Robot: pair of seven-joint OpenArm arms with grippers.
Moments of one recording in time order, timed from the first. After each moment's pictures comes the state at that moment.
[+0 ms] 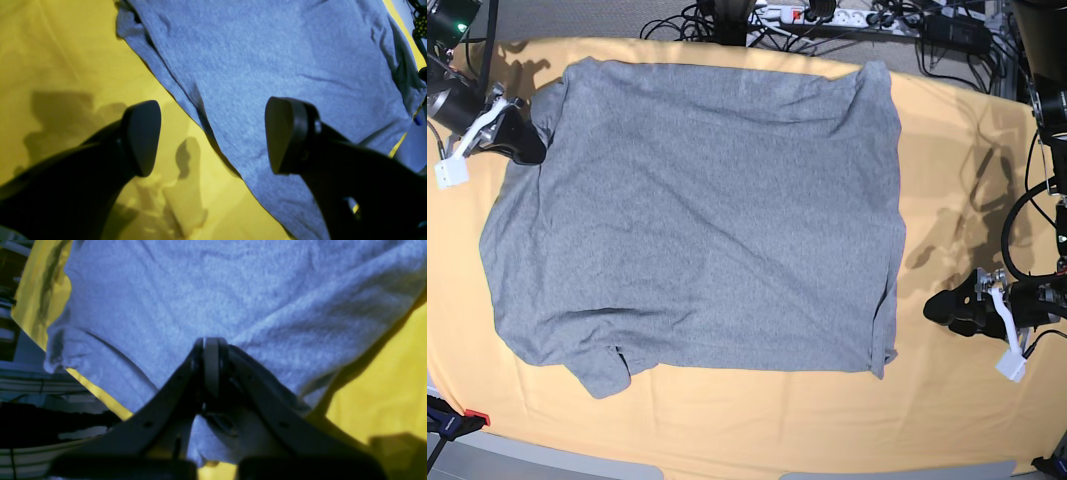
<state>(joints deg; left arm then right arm) -34.9 -40.3 3.6 59.6 -76.6 -43.5 74.4 -18.0 15.7 44.1 103.2 73.6 41.6 -82.6</state>
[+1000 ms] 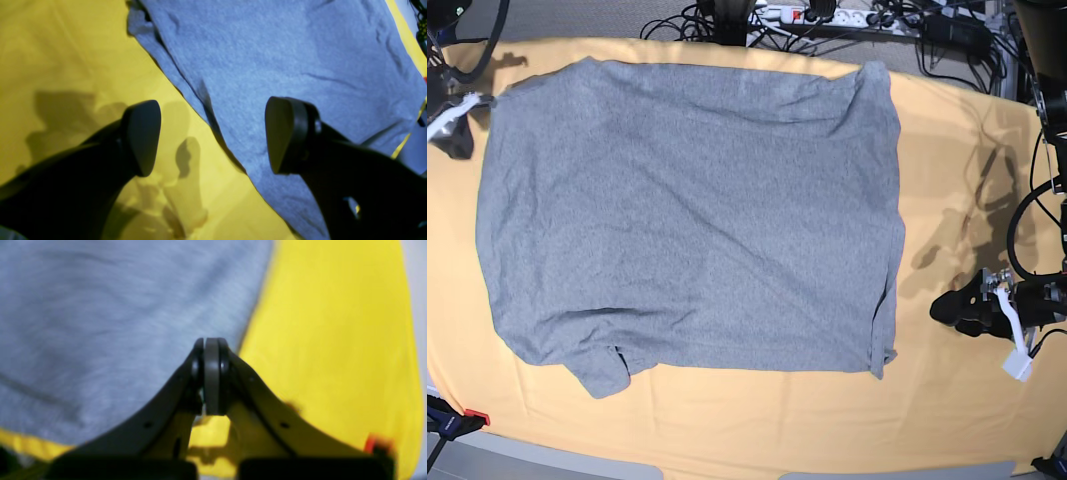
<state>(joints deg) -34.9 -41.2 3.6 59.6 -76.6 -43.5 74.0 -19.3 12.4 56.8 119.0 45.7 37.2 -77.7</state>
